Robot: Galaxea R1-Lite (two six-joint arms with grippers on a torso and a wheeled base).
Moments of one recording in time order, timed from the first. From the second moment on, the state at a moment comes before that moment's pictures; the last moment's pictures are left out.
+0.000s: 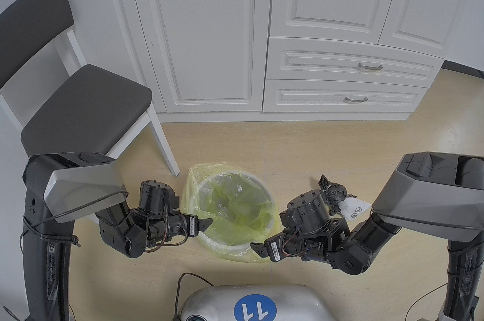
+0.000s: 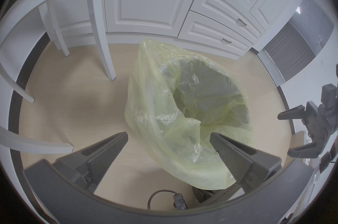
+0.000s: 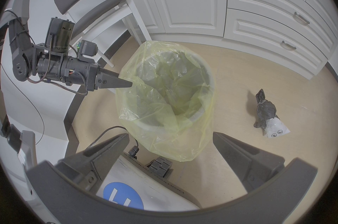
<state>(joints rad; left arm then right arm) -0.35 2.42 -0.80 -0.96 -0.10 -0.18 0.71 2.28 -0.85 -0.75 -0.11 0.16</state>
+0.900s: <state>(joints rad) -0.22 2.38 -0.76 -0.87 -0.18 -0.06 0.70 2.27 -0.81 -0.84 -0.10 0.12</state>
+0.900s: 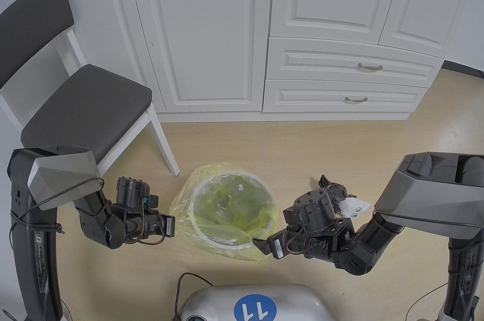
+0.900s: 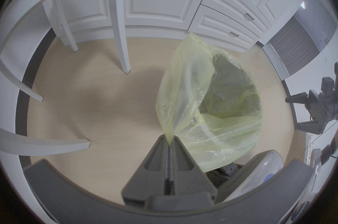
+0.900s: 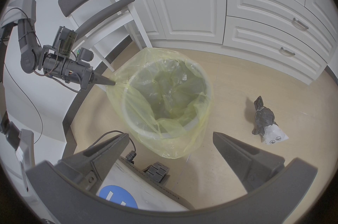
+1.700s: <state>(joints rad) -0.26 2.53 -0.99 -0.83 -0.04 -0.13 0.52 2.30 -0.95 -0.78 -0.10 0.12</state>
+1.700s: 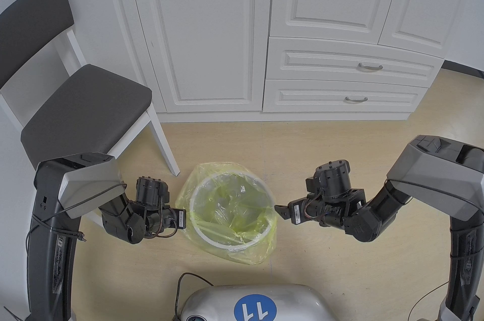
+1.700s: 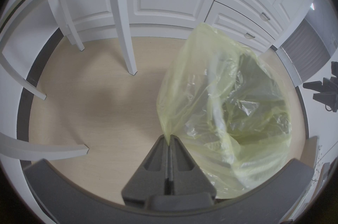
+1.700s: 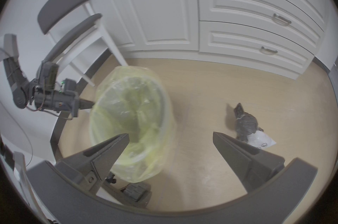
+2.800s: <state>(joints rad) -0.21 2.61 -1.27 -0.68 -0.18 -0.23 0.36 2.57 -1.48 -0.51 0.04 0.55</state>
